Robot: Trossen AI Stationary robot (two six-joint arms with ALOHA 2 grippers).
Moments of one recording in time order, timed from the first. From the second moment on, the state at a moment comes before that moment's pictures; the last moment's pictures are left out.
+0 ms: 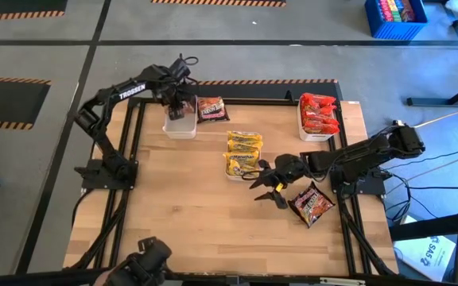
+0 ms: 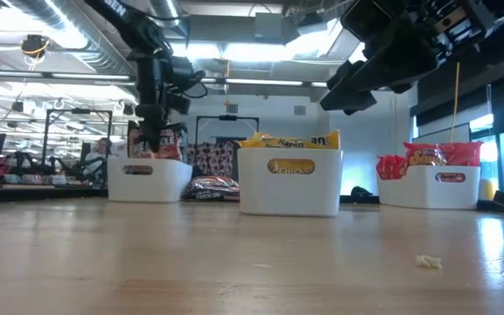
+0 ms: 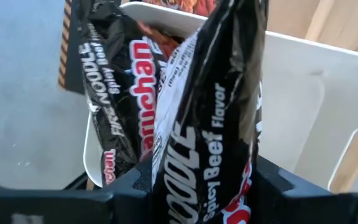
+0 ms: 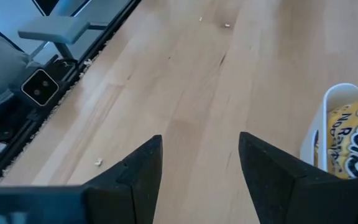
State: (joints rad) left arm 0.90 1.68 1.34 -0.96 -0.04 0.62; right arm 0.13 1.39 0.66 0.18 -0.28 0.00
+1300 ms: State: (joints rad) left arm 0.92 1.67 1.35 -0.95 0.00 0.58; right arm 0.13 1.39 0.66 0.18 -0.28 -0.01
